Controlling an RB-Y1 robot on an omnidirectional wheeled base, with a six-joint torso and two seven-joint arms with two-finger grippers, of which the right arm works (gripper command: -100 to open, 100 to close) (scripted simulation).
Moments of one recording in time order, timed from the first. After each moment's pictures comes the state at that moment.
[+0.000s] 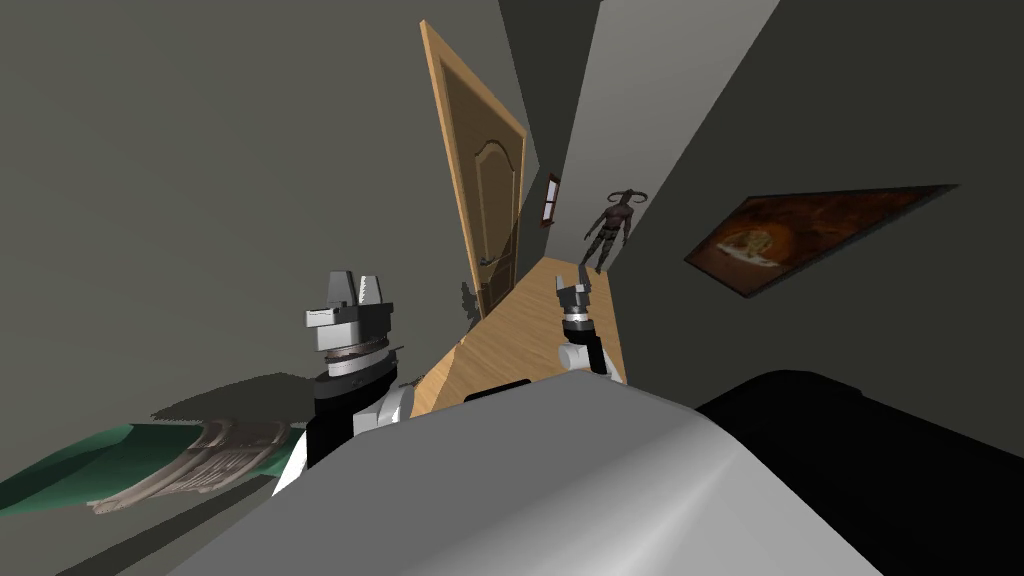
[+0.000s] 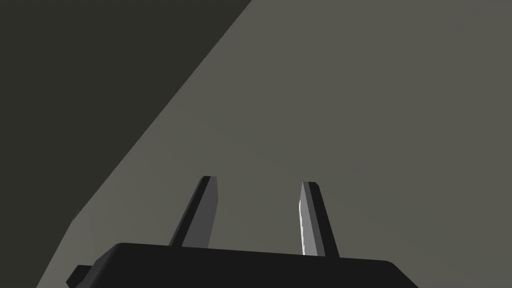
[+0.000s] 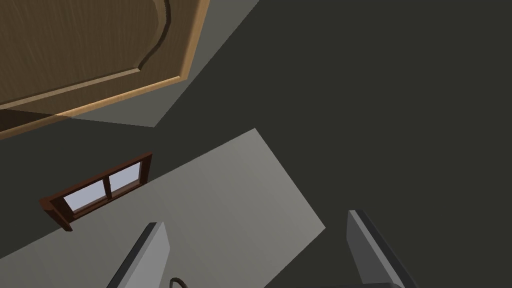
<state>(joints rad) 0.40 -0.09 -0.01 -2.14 -0.12 -0.53 -0.13</state>
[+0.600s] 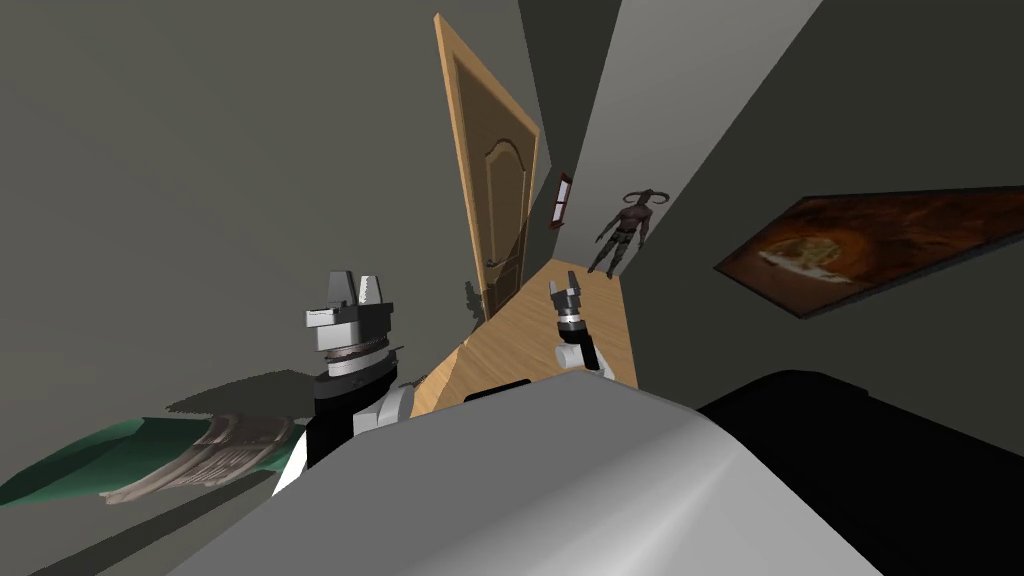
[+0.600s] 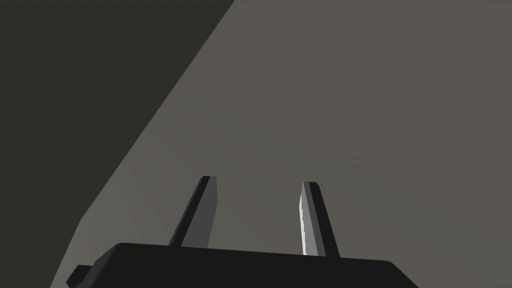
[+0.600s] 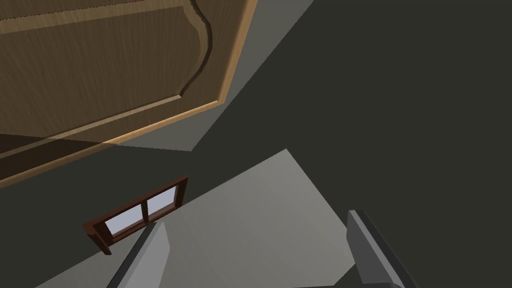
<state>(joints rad) 0.36 -0.13 0.01 -2.02 -0.13 -0.55 -0.14</state>
